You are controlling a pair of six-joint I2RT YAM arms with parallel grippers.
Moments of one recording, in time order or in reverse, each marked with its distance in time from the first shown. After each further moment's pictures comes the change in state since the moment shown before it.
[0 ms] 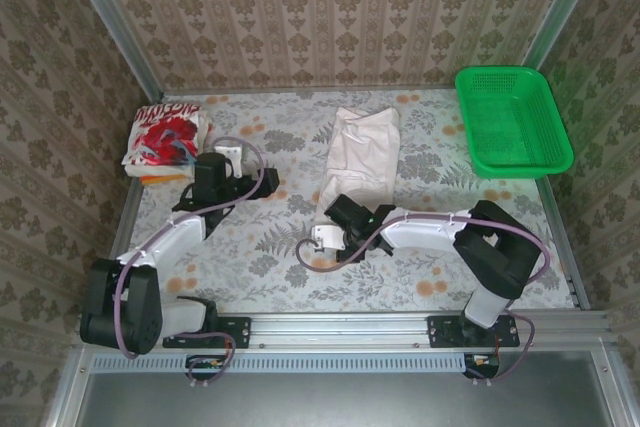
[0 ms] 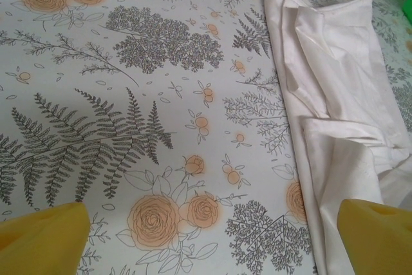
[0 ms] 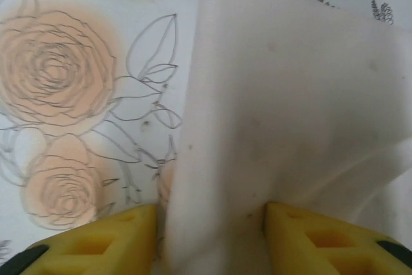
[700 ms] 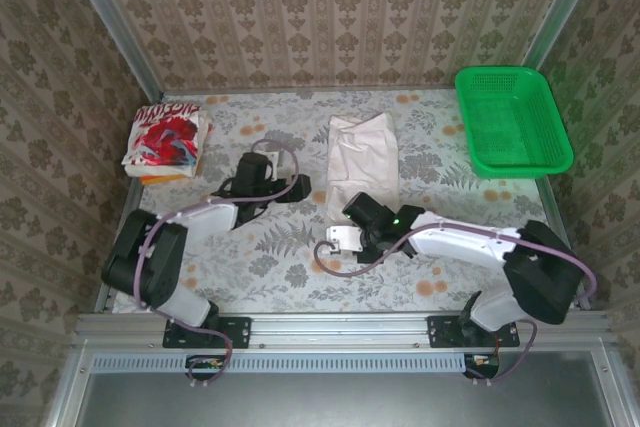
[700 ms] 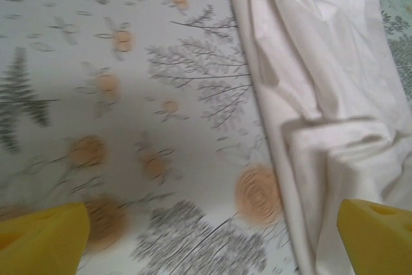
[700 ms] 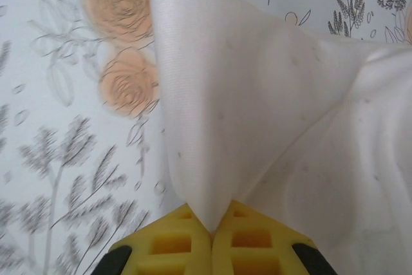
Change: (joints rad) left arm -0.235 0.319 0.109 0.112 -0.069 -0.171; right arm -0.008 -0.279 -0.077 -0.177 -0.020 -0.042
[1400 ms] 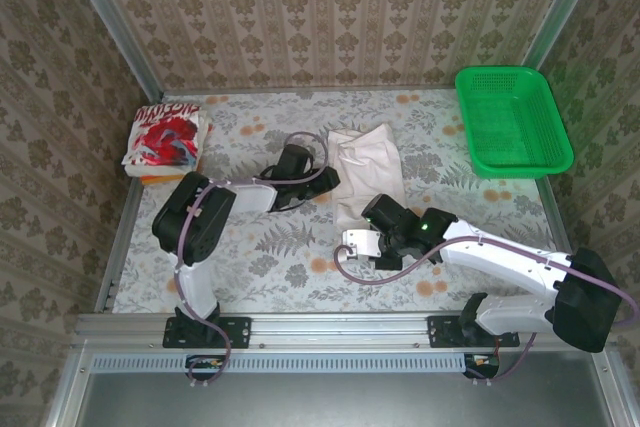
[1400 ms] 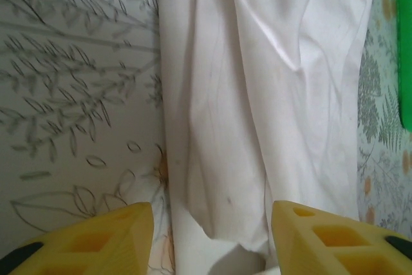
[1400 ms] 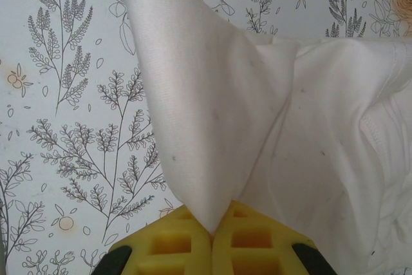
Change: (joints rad) left arm -0.143 0.324 0.243 0.039 0.080 -0.407; right arm 0.000 -0.197 -0.012 -0.184 -0.010 0.019
